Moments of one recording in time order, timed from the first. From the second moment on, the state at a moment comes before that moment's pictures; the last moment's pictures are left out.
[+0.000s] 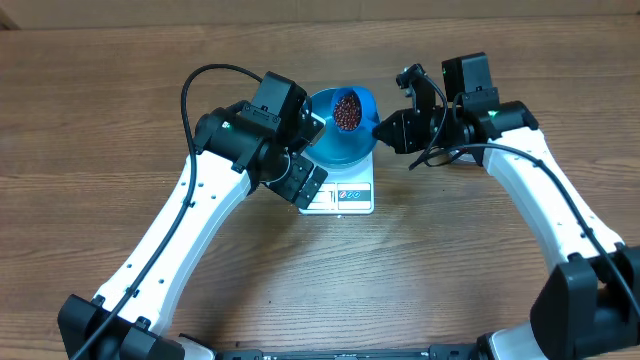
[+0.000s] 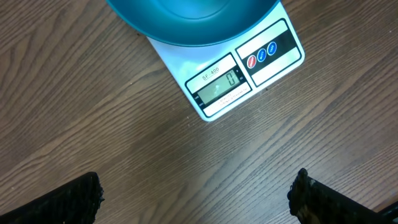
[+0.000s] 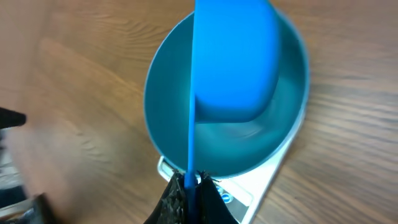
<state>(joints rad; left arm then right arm) -0.46 1.60 1.51 -1.19 0.05 0.11 0.22 1.67 1.34 -0.67 -0.60 0.05</state>
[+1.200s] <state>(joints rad) -0.46 1.60 1.51 -1.19 0.05 0.11 0.42 1.64 1.39 -0.70 -0.13 0.03</state>
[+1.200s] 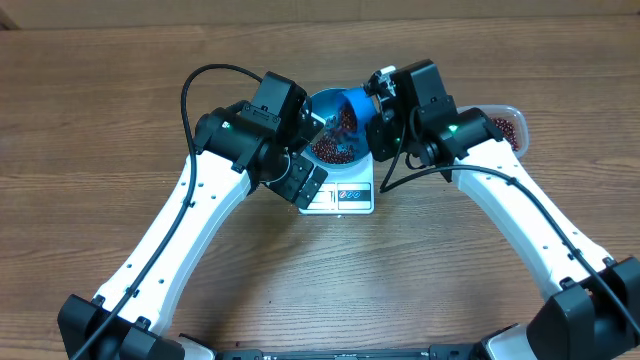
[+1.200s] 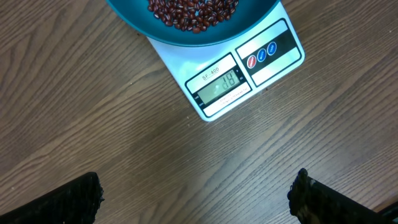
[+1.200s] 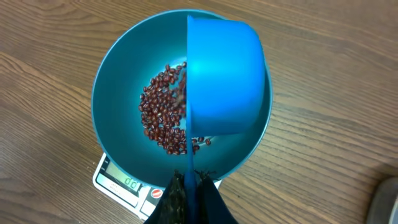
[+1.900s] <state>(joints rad) -0.46 1.60 1.51 -1.19 0.05 0.11 0.42 1.61 1.41 -0.72 -0.12 -0.02</state>
